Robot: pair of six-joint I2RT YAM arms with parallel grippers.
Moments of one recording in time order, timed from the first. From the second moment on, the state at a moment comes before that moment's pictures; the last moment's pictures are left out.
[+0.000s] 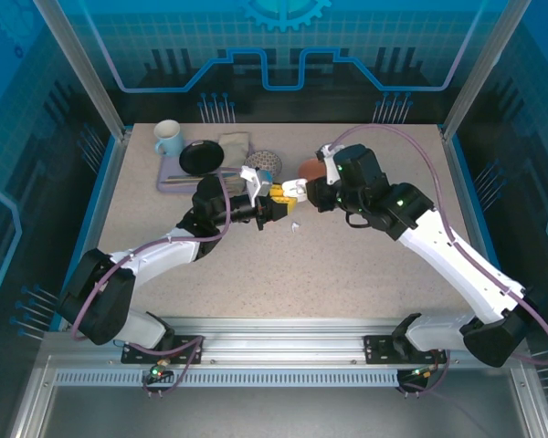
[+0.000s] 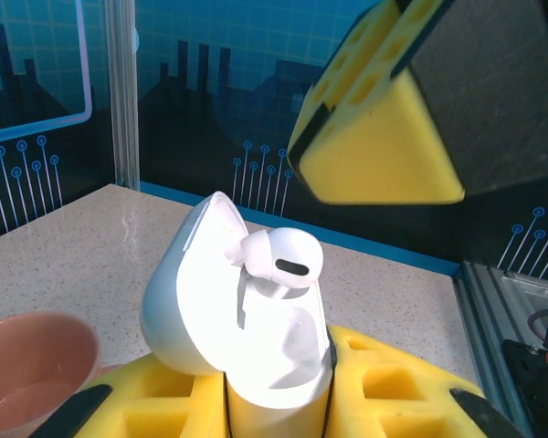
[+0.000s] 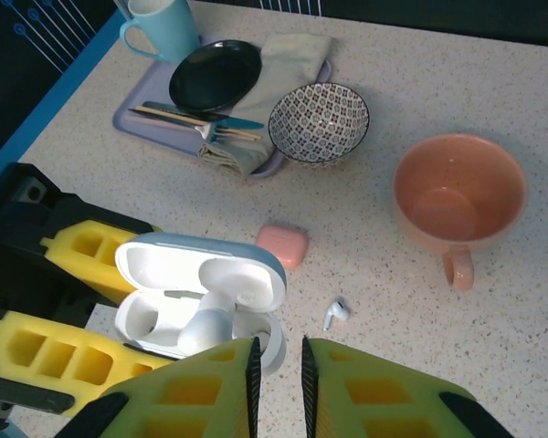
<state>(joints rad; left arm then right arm) -0.51 1.44 0.78 0.67 0.72 -0.13 0.67 1.28 1.40 -0.77 0.07 0.32</state>
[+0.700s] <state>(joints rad) -0.51 1.44 0.78 0.67 0.72 -0.13 0.67 1.33 1.42 -0.77 -0.01 0.31</state>
